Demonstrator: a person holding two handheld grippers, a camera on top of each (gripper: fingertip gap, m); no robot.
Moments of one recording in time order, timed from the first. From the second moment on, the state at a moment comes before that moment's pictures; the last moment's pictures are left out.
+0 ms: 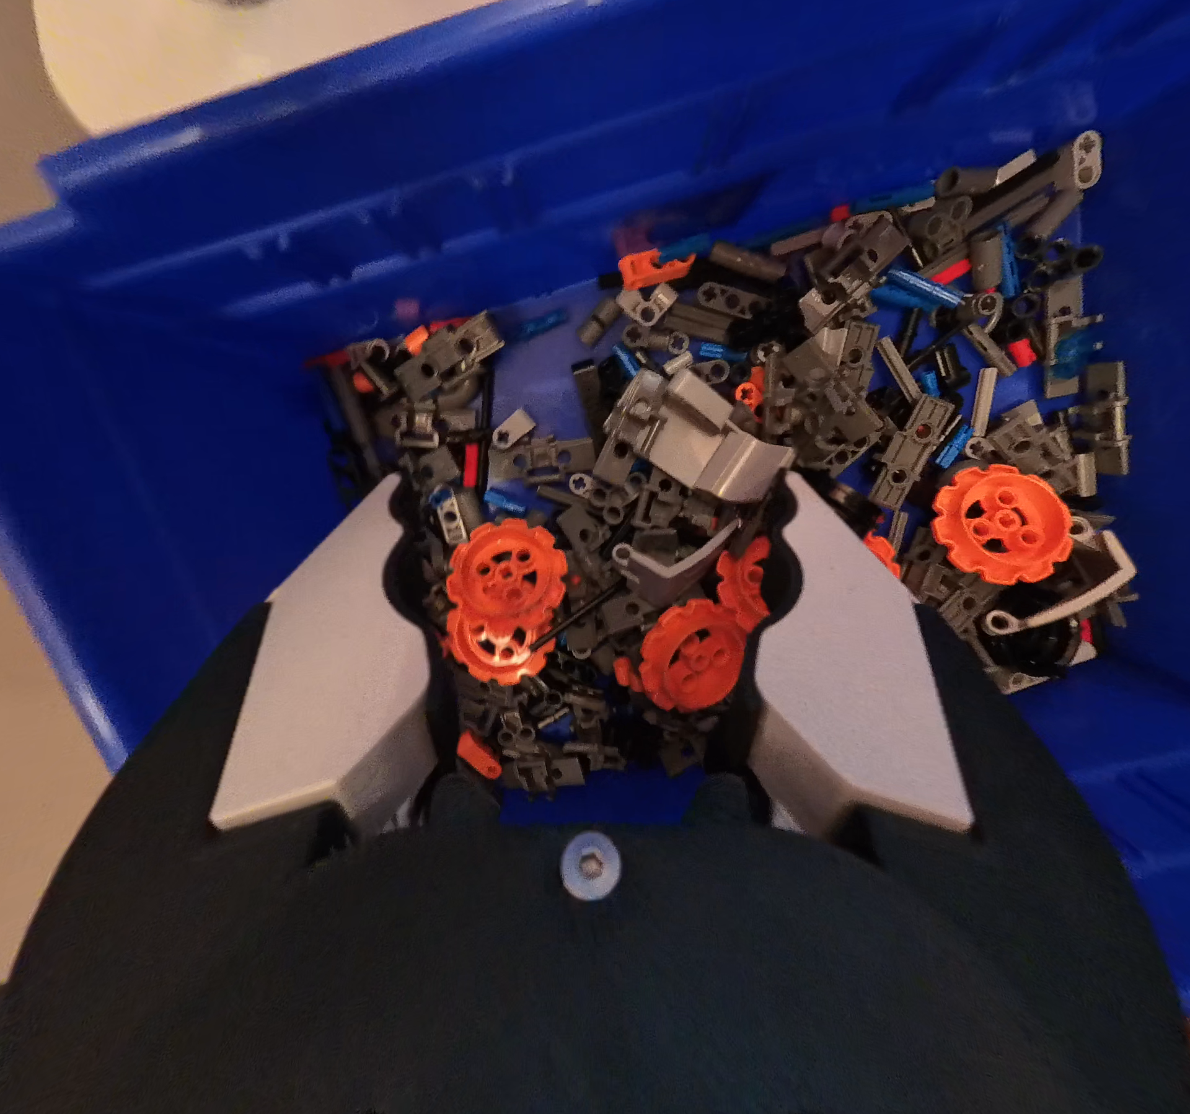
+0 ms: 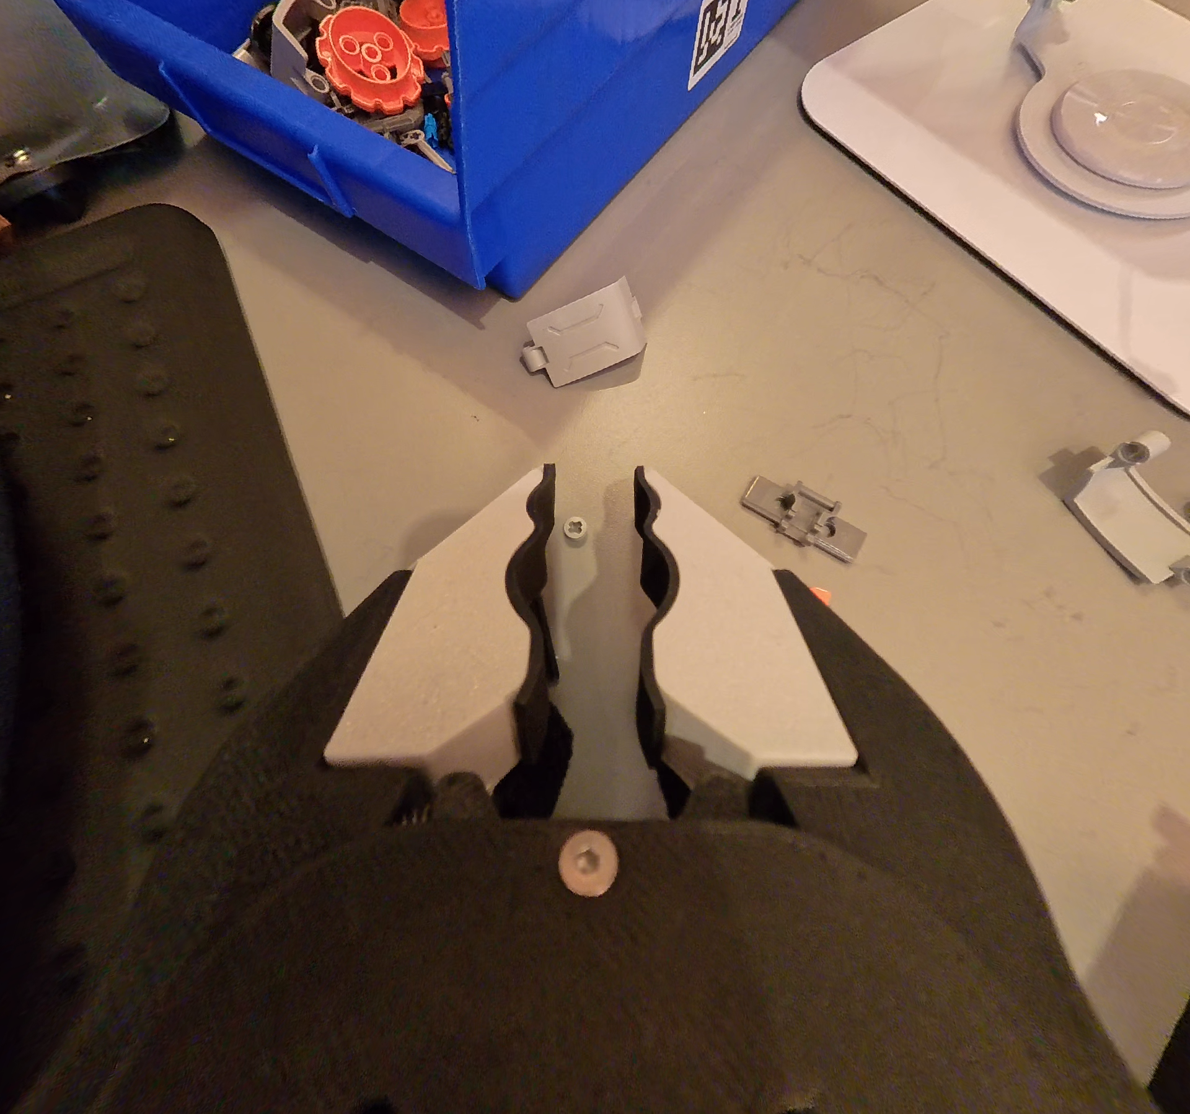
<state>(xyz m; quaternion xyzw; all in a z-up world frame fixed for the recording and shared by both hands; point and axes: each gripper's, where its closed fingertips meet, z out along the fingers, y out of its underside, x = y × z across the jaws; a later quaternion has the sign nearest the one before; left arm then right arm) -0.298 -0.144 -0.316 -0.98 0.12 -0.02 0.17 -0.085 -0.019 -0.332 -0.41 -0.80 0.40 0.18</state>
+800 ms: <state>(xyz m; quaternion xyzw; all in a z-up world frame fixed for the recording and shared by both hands) -0.240 -0.161 -0.334 -0.97 0.20 -0.07 0.11 -0.086 -0.017 -0.338 -0.42 -0.80 0.39 0.18</state>
